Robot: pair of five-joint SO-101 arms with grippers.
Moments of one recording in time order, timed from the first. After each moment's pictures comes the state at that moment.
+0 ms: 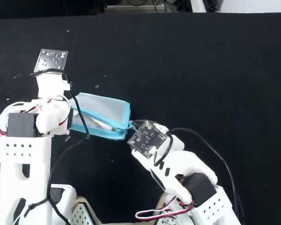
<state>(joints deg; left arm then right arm) -4.2 -43.6 23.7 86.5 -6.5 -33.1 -87.3 73.5 53.0 21.5</state>
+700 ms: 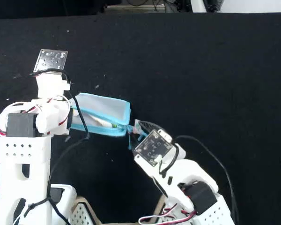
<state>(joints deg) -4.2 -43.6 23.7 86.5 -6.5 -33.3 -103.2 82.2 57.3 17.9</state>
